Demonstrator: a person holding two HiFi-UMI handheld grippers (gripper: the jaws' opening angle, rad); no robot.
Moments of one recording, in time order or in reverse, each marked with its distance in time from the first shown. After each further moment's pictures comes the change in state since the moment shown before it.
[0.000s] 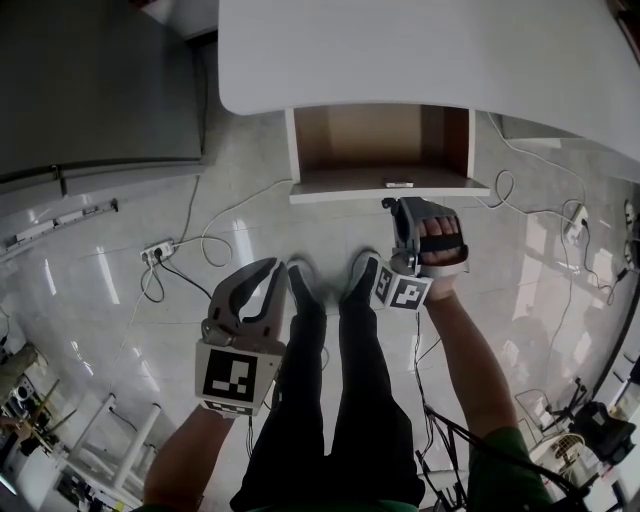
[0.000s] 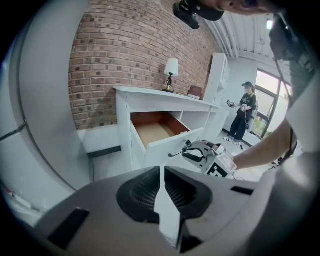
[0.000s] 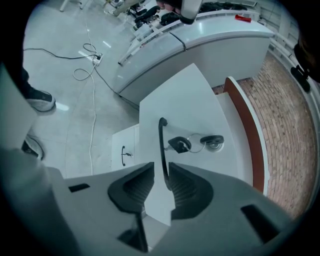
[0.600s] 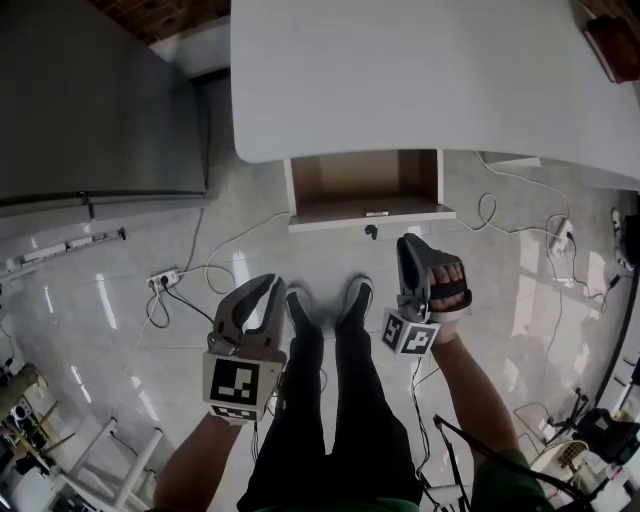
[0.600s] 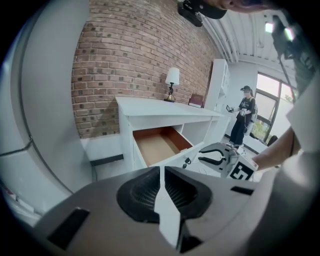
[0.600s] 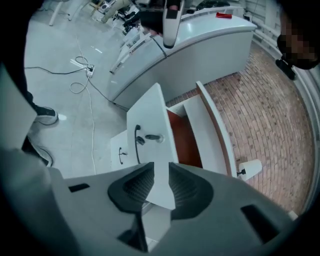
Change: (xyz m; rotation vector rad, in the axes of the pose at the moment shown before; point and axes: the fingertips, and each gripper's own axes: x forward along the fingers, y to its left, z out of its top) left arm -0.020 0.000 0.043 0.034 -0.101 0.037; right arm -0.069 -0.062 -0.016 0.098 0.002 -0.003
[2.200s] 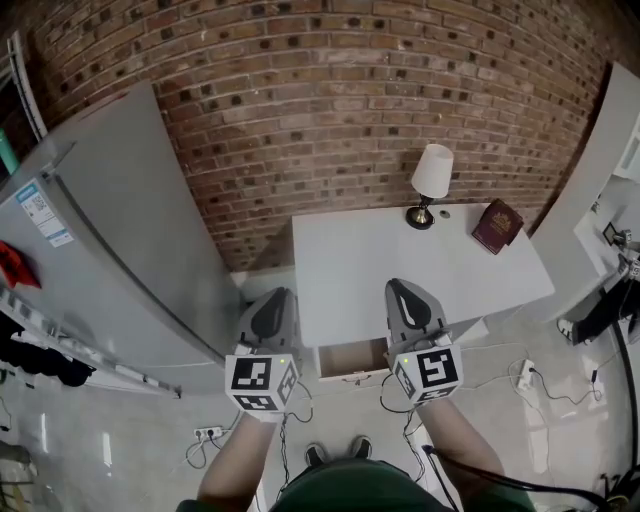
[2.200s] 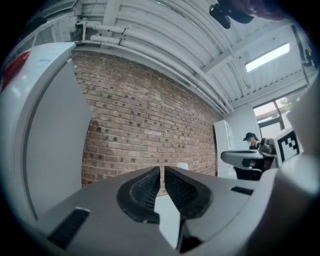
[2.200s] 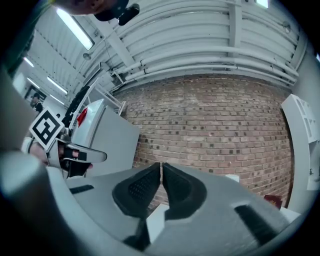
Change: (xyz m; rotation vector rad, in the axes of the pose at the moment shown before) left arm -0.273 0.010 0.472 0.034 -0.722 0.129; right arm -0.257 -0.574 0.180 1.052 -0.681 -0.255
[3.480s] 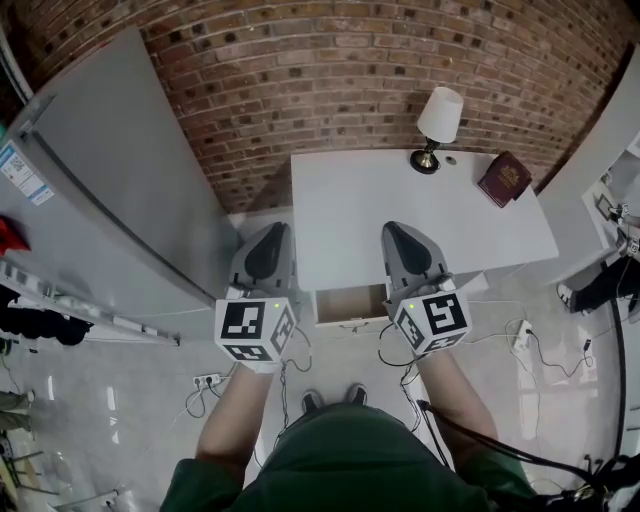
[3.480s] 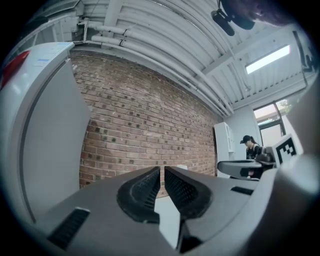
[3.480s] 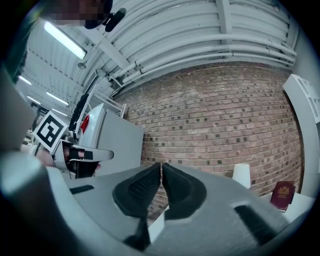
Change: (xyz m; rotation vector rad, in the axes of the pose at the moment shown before) left arm 0.011 -0.011 0.008 -0.012 -0.021 -0.002; right arm 0.007 -0.002 -0.021 0.121 0.025 0.081
